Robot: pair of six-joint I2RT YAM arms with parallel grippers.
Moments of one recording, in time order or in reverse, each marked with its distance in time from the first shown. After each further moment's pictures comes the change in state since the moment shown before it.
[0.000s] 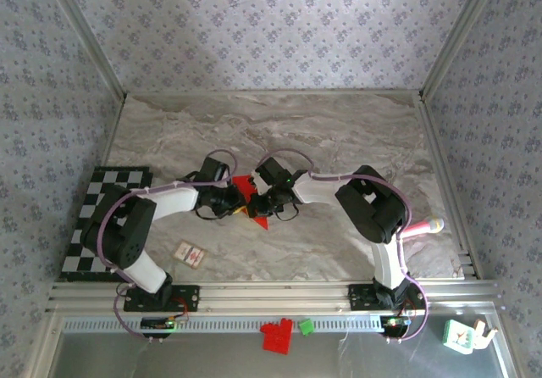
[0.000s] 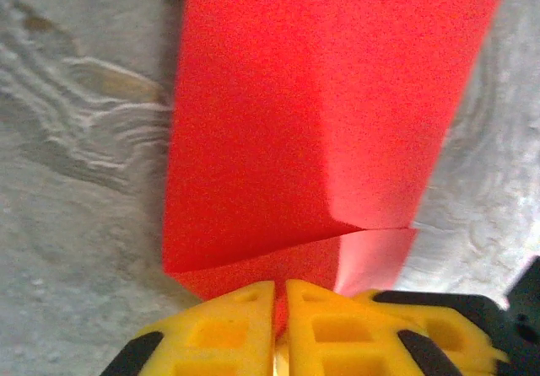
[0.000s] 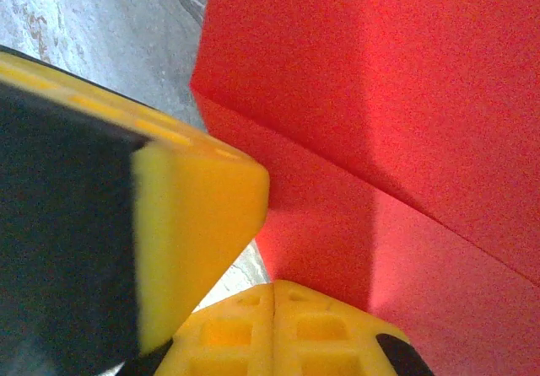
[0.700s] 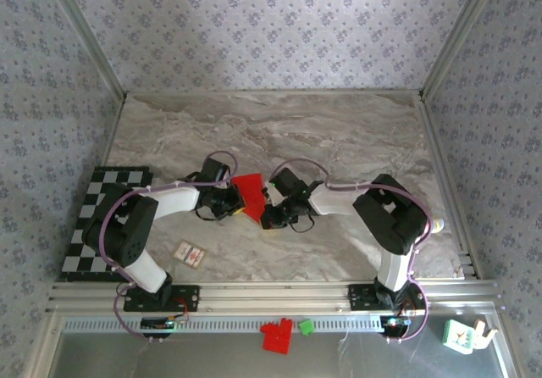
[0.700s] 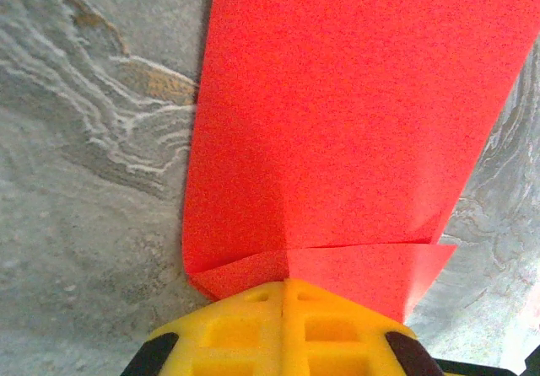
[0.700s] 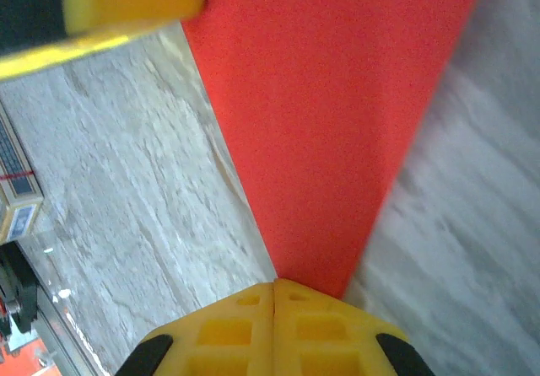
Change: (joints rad) left arm 0.000 0.012 0.001 -0.011 -0.024 -0.008; right arm -0.010 -0.178 -0.248 0.040 -0.015 -0.016
